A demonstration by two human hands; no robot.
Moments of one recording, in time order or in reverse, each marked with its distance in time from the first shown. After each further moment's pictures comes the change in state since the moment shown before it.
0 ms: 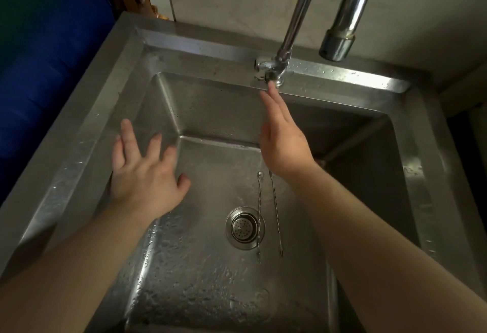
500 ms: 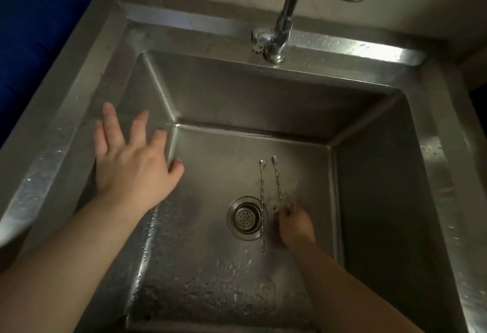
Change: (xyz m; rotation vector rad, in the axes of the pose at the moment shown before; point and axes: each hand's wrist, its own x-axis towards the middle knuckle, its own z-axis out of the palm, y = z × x) left_hand 0.001 0.003 -0.009 -0.097 0.034 -0.052; right_hand -0.158 0.110 0.113 0.053 -0.227 1.028
